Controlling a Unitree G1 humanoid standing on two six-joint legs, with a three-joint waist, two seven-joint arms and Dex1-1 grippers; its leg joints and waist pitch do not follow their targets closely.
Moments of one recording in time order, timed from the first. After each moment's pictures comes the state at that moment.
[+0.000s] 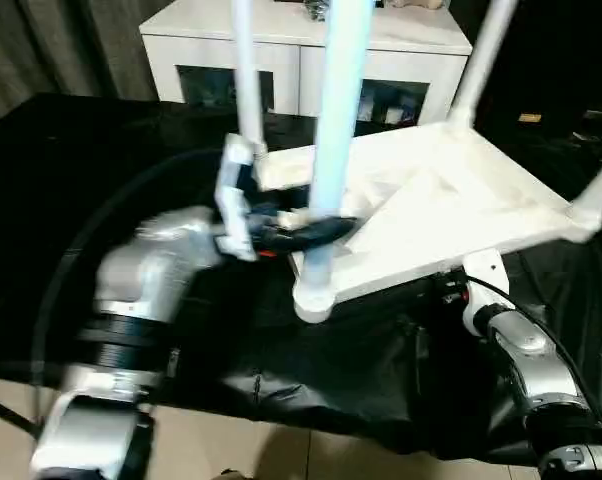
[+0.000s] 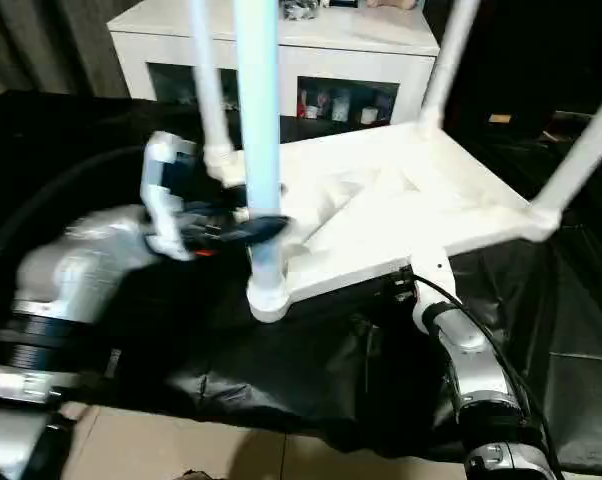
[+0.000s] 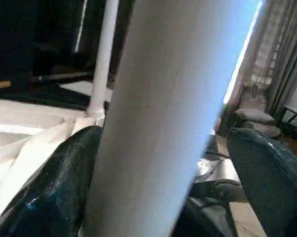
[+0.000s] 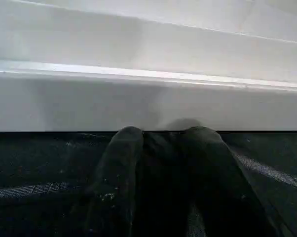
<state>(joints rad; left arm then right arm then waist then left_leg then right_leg) -0.68 0.22 -0.05 0.24 -0.50 0.52 -1.10 -0.39 -0.32 -0.08 0.67 -0.03 0.03 0.28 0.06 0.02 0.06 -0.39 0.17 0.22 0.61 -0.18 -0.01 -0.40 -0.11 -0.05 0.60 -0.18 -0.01</state>
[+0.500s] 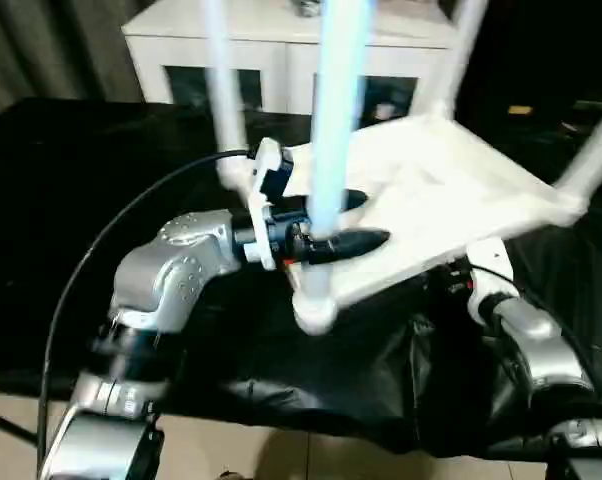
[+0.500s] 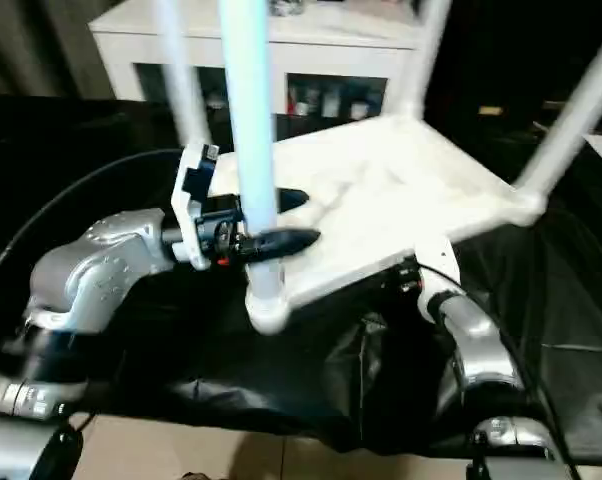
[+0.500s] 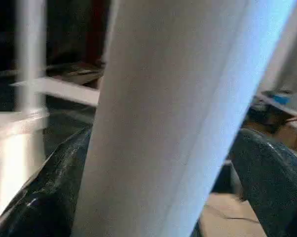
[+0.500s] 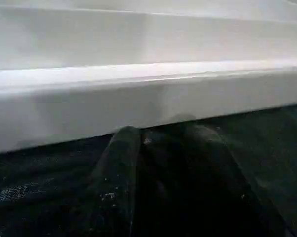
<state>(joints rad) -0.64 0.18 -0.13 -0.03 -0.60 0.69 -1.06 -0.52 -0.35 -0.06 0.86 -0.04 -0.02 0.37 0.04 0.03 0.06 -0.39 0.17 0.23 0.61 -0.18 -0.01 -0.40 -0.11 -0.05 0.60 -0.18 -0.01</state>
